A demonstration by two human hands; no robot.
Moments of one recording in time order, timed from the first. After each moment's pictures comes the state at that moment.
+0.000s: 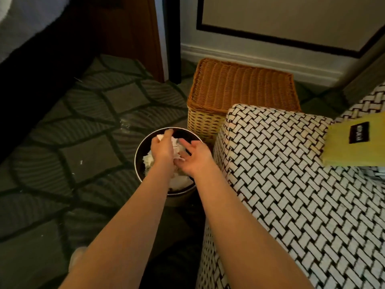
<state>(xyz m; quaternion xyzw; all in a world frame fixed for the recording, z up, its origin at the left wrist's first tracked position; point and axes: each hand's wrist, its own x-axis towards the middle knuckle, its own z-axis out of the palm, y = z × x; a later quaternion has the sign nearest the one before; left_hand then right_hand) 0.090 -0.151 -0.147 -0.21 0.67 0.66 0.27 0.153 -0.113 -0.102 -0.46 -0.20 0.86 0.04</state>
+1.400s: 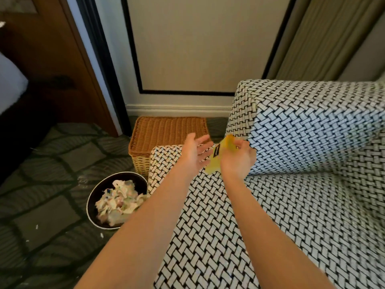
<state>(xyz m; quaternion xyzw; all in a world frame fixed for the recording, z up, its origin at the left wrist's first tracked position) 0.281 -0.024 0.024 0.08 0.55 0.65 0.51 0.359 0.013 0.013 -0.61 -0.58 0.36 0.40</state>
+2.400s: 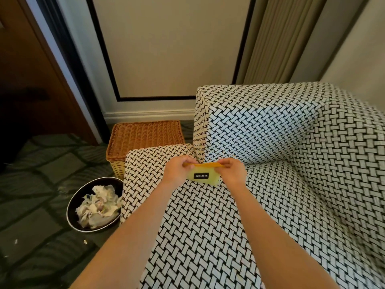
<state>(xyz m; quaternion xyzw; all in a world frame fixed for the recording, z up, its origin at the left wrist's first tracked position) 0.346 -0.041 0.012 0.43 0.79 0.36 0.25 0.476 0.029 0.014 -0.57 -0.64 0.45 0.26</state>
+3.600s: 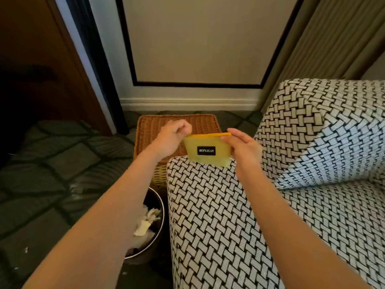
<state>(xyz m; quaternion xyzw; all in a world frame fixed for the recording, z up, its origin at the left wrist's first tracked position) 0.107 -0.024 0.016 0.50 0.74 0.37 0.28 0.264 0.044 0.013 -0.48 -0.48 0.61 0.39</state>
